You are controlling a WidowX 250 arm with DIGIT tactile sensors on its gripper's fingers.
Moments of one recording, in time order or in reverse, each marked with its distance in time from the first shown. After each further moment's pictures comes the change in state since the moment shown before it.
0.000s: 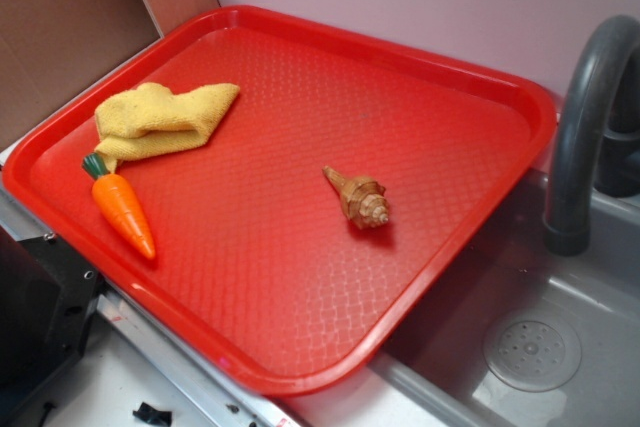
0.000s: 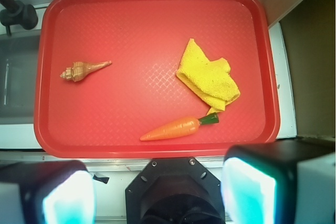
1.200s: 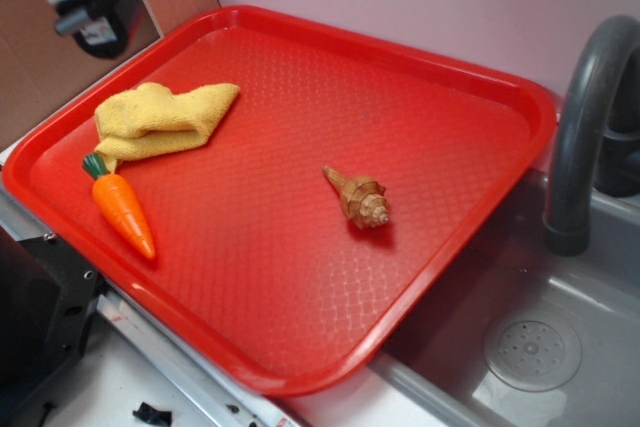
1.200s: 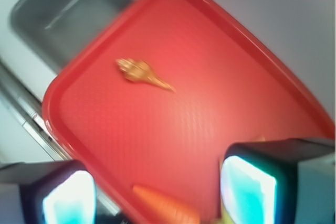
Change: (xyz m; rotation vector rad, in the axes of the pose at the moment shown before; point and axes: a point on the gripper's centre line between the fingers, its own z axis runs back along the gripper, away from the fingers) arm 0.061 -0.063 -0.069 -0.083 -0.001 -0.925
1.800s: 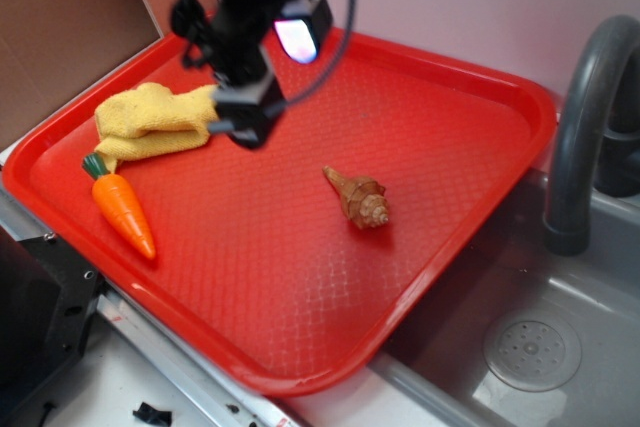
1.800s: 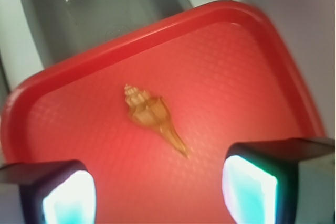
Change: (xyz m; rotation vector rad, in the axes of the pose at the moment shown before) arm 0.048 0.001 -0.089 -0.022 0.045 -0.287
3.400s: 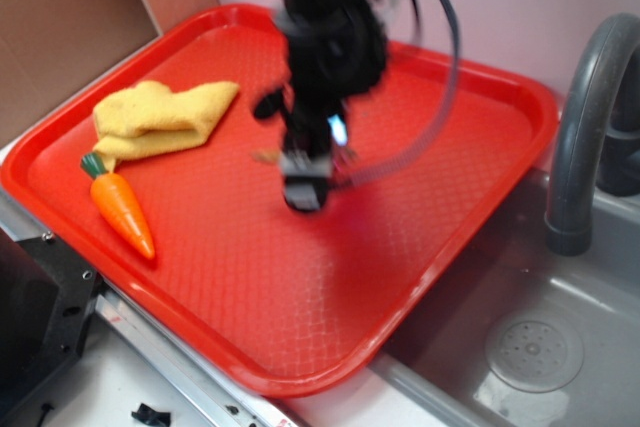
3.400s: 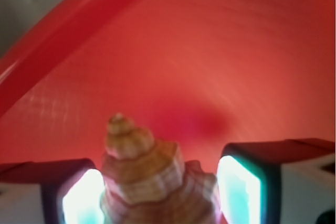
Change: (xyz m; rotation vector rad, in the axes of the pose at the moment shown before) arm -0.015 0.011 -0.011 -0.085 0.126 0.431
